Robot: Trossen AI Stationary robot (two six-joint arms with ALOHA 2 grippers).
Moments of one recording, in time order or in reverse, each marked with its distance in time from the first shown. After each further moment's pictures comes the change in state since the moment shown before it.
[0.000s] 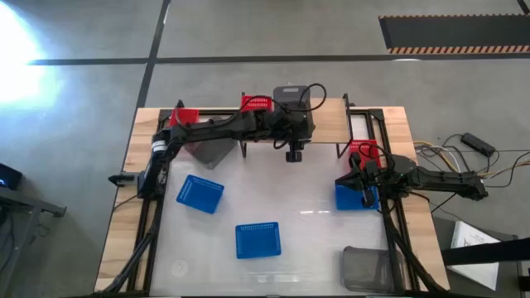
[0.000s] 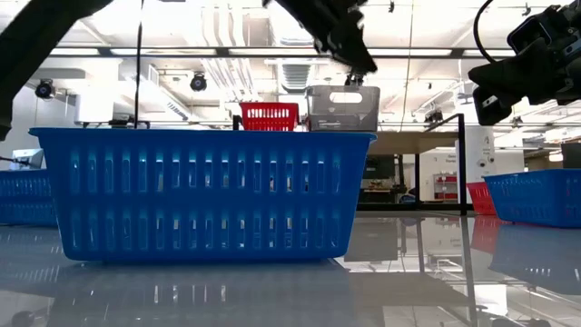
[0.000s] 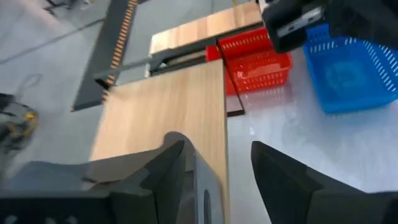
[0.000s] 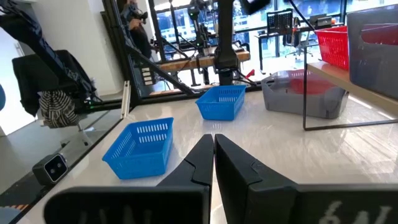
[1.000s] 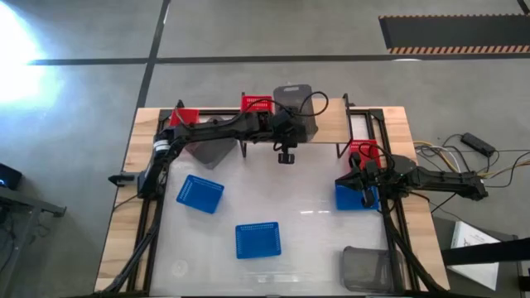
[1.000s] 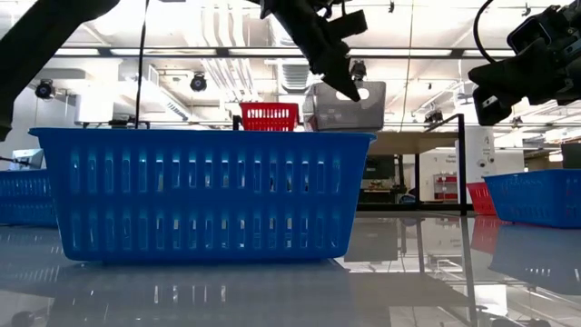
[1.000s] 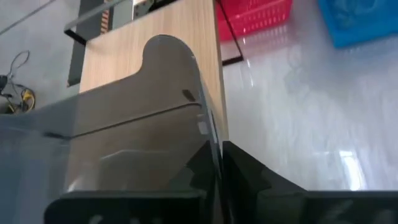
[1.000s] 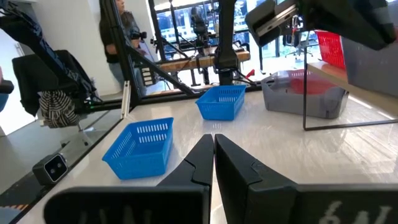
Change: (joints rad) left arm 0.024 0.032 -0.025 -0.111 -0.025 0.073; right arm 0.000 0.000 0.000 0.000 0.000 0.000
